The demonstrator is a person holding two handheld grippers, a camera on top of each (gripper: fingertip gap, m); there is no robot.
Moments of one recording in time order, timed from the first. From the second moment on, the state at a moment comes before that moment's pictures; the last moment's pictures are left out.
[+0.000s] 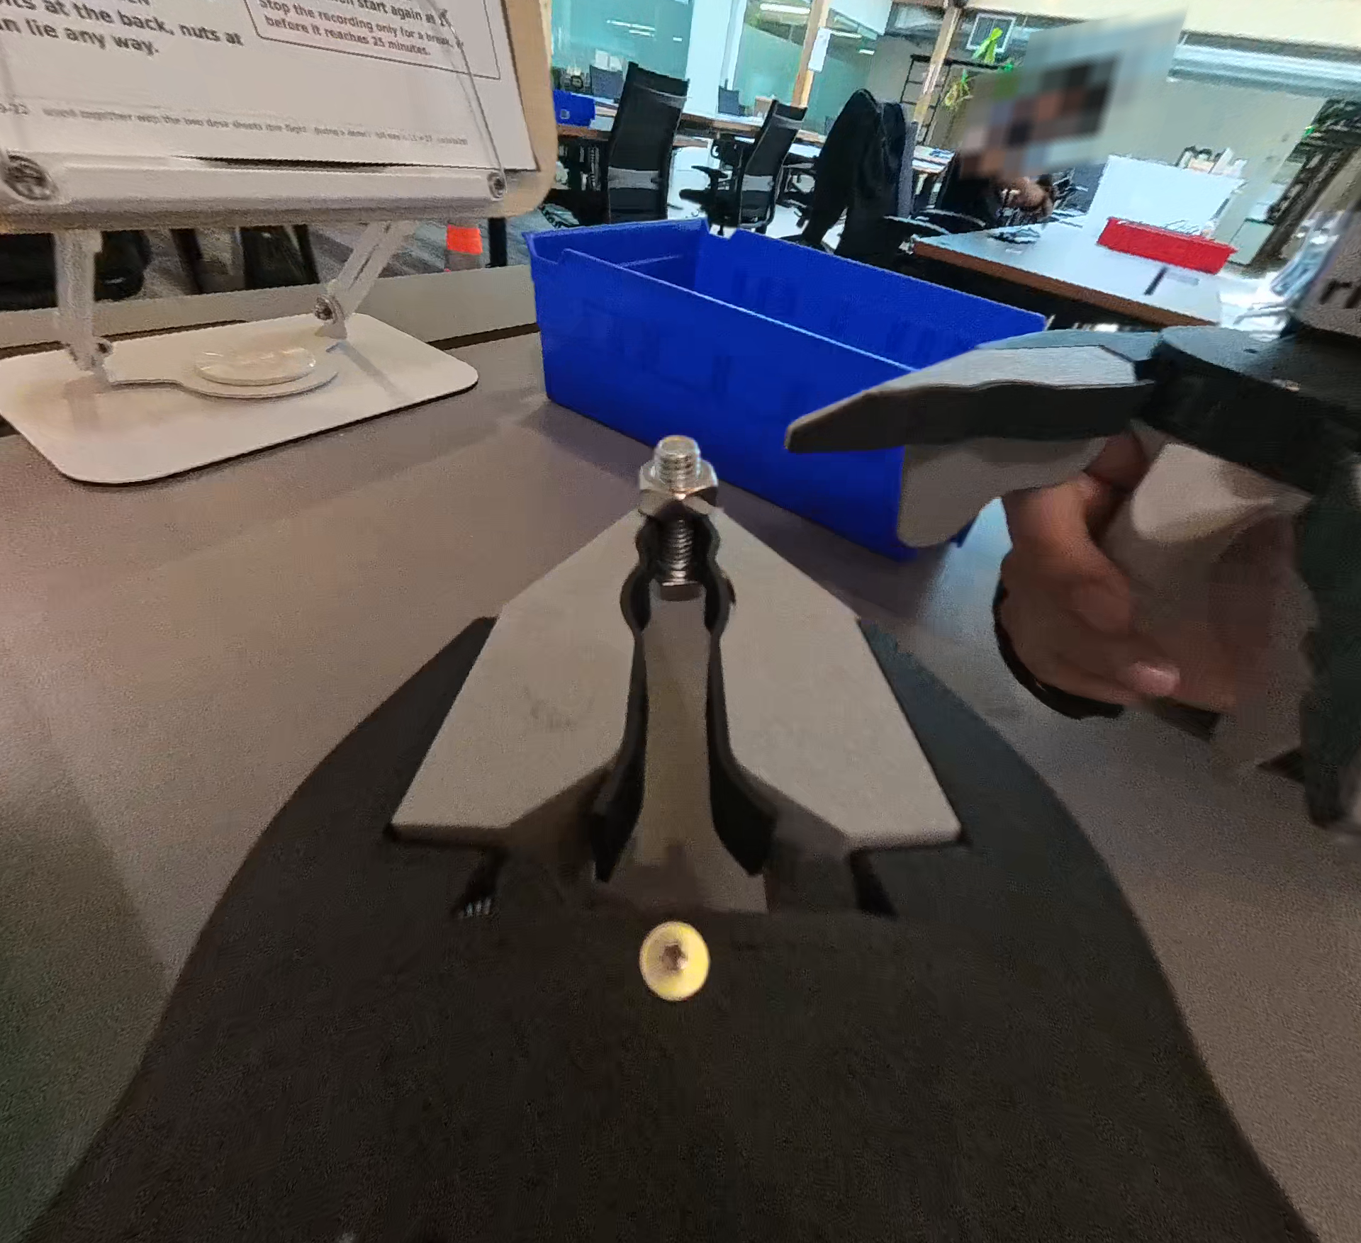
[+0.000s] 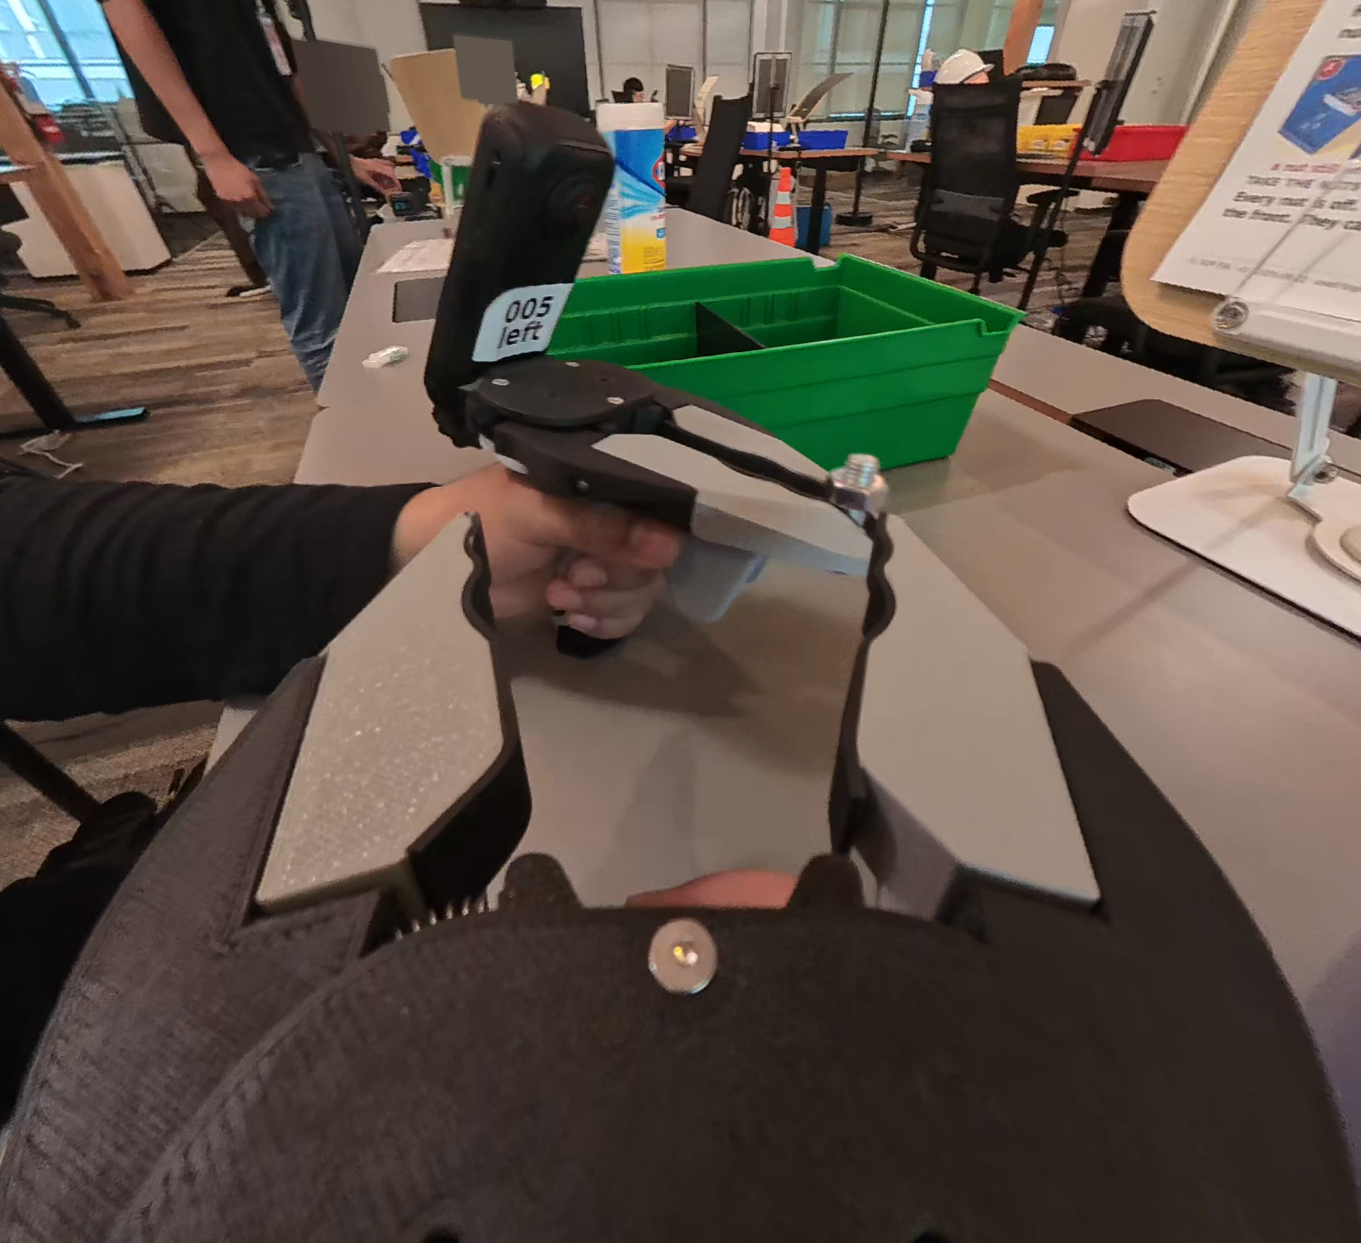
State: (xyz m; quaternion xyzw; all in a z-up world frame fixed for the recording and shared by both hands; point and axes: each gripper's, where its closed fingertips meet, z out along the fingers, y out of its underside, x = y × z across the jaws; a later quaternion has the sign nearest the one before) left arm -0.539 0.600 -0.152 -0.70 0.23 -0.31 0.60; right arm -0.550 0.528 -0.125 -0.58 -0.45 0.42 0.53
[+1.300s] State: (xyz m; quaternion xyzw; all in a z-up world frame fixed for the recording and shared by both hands) left arm -0.501 0.576 -0.161 -0.67 0.37 -0.21 0.61; right arm -0.524 0.566 -0.145 -0.67 -0.39 0.38 0.50
